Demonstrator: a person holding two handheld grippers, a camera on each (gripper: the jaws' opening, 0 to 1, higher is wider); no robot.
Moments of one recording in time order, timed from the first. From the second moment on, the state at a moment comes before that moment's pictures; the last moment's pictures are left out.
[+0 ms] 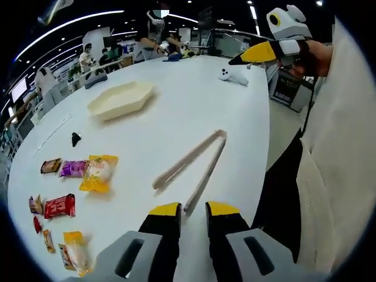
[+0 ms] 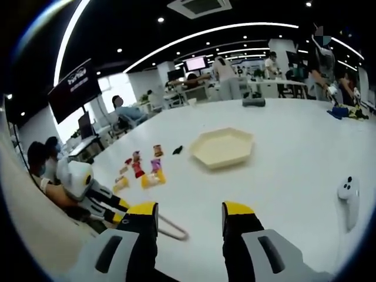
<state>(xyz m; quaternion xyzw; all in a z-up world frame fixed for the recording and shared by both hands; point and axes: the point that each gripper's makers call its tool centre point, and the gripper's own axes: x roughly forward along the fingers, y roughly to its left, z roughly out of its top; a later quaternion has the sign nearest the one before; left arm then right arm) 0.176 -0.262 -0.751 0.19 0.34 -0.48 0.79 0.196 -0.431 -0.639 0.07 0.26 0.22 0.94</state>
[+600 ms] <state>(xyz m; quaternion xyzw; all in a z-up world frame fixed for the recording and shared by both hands) 0.178 -0.269 -0.754 0.27 0.32 -0.51 0.75 0.194 -0.427 -0.643 0.07 0.27 0.22 0.94</state>
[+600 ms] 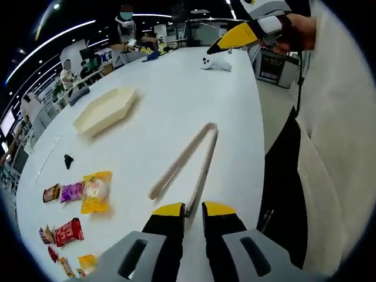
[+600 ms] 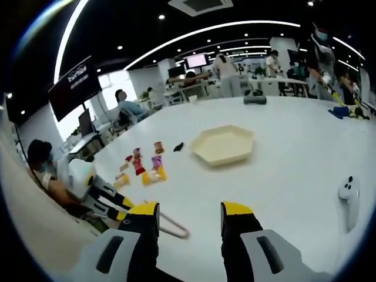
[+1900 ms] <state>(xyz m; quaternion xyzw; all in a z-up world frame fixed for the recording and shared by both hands) 0.176 -0.274 -0.761 0.33 0.31 -0.56 0.69 0.196 -0.428 -0.647 0.07 0.28 0.22 0.93</state>
